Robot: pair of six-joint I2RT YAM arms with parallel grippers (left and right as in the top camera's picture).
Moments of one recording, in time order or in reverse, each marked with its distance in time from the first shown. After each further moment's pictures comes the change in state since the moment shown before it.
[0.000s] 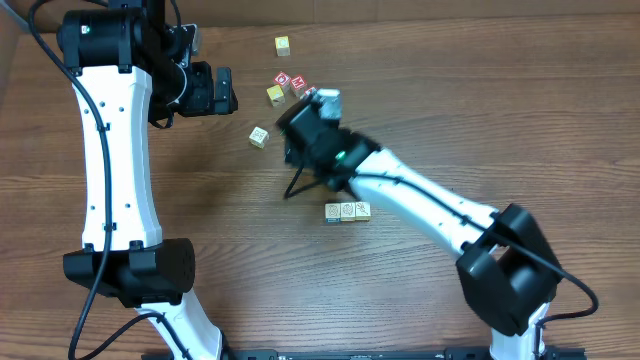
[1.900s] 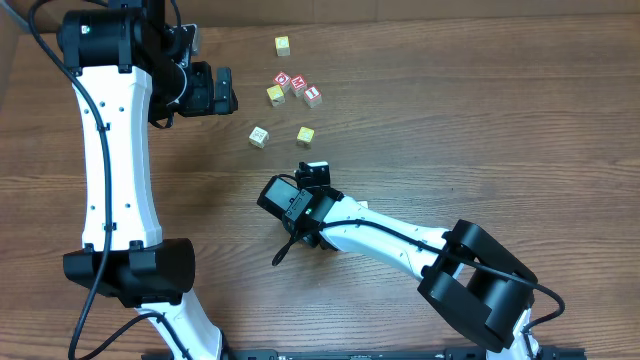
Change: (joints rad) left arm 0.000 0.000 0.000 0.000 0.000 0.000; right arm 0.220 0.040 -0.169 -0.203 0.069 0.122
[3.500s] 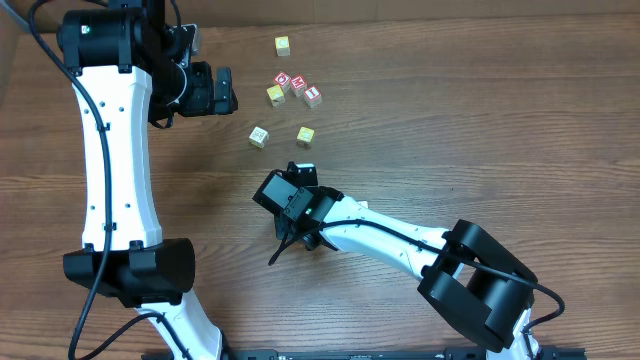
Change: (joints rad) left arm 0.000 0.000 0.000 0.000 0.000 0.000; right arm 0.000 0.000 0.000 0.124 -0.168 0.003
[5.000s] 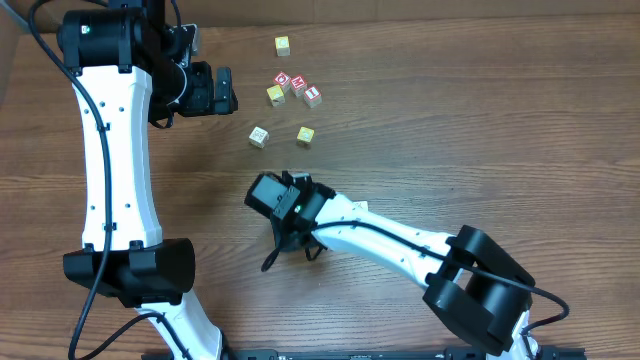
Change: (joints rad) left arm 0.000 0.000 0.000 0.000 0.000 0.000; right arm 0.038 0.000 0.093 -0.251 -0.122 -0.013
